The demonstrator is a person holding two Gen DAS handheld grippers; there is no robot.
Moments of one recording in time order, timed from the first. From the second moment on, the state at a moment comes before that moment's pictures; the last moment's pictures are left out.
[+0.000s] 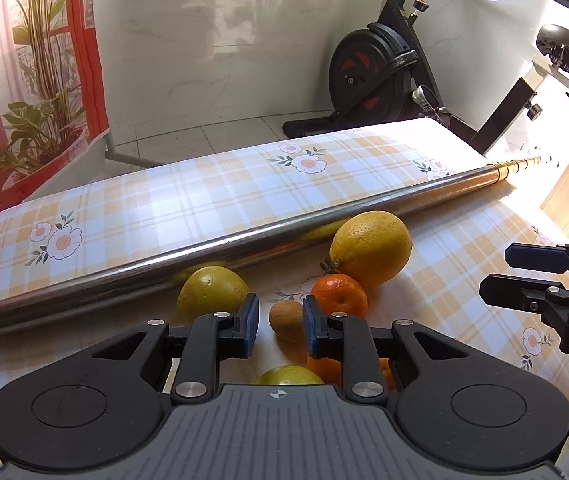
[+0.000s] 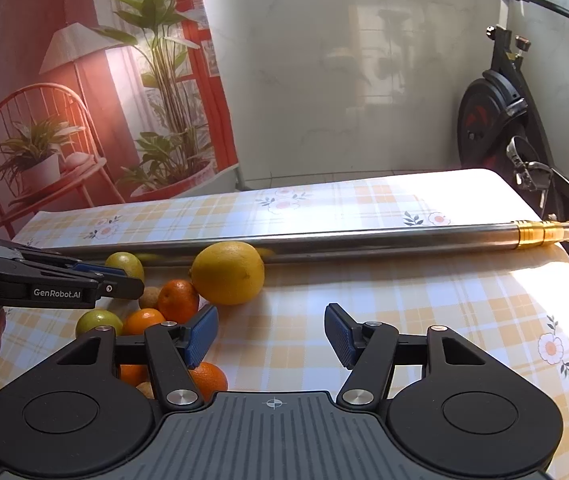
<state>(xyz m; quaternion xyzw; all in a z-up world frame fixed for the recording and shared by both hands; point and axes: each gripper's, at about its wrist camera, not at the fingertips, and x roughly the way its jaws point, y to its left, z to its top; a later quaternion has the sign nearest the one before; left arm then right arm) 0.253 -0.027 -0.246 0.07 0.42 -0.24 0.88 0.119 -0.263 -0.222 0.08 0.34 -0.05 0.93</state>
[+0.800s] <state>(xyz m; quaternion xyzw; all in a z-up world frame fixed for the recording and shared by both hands) 0.269 -0.031 -0.266 0.09 0.46 -0.26 0.85 0.123 -0.271 -0.229 0.09 0.35 -0.05 0.93</state>
